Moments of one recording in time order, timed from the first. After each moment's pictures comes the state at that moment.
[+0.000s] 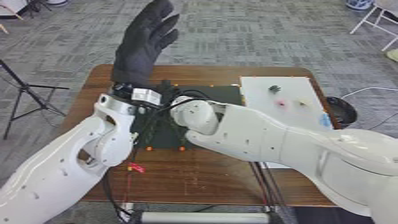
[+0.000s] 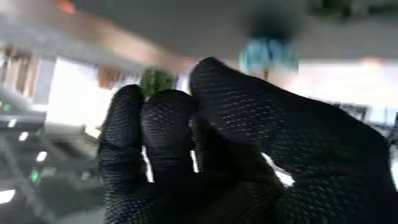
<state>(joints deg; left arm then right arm) 70.4 -44.2 -52.8 -108.0 34.4 5.8 34.2 -28.3 -80.5 0.1 -67.1 -126.1 -6.2 17.1</state>
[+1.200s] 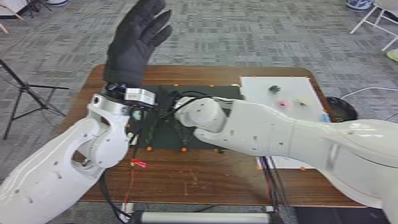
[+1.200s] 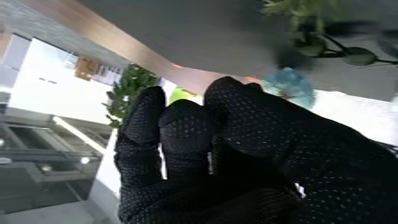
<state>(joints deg) 73.8 -43.7 -56.6 -109.4 34.4 5.8 34.6 -24.4 -76.5 -5.0 -70.2 -126.9 -2.2 8.1</state>
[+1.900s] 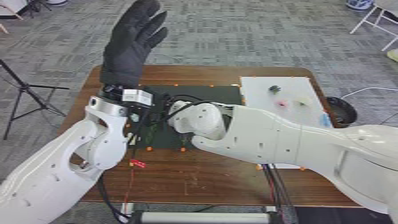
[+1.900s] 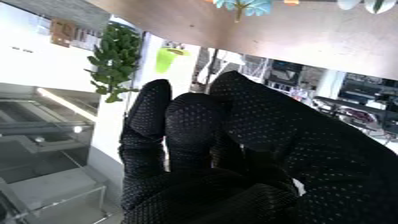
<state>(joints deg) 75.3 -43.7 -57.8 -109.8 34.4 6.1 34.6 -26.4 -74.6 -2.4 -78.0 -126.2 2.9 6.8</state>
